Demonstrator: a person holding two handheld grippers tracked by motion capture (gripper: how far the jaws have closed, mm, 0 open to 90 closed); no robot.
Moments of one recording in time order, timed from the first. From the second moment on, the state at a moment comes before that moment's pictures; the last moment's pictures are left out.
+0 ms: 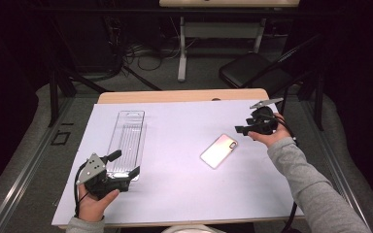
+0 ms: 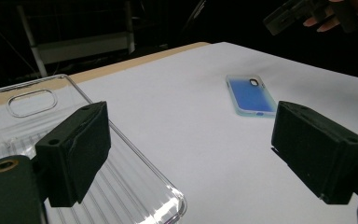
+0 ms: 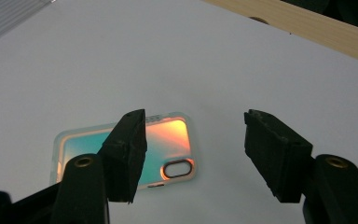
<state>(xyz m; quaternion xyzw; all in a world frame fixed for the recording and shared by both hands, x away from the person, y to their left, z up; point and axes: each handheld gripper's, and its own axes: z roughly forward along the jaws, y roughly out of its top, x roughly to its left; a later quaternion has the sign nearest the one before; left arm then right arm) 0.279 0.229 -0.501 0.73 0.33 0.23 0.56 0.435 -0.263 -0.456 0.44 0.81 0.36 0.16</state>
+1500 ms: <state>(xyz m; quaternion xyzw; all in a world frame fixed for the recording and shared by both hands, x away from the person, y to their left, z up) 0.279 0.230 -0.502 0.73 0.33 0.22 0.56 0.500 -0.235 -0.468 0.42 0.89 0.15 0.09</state>
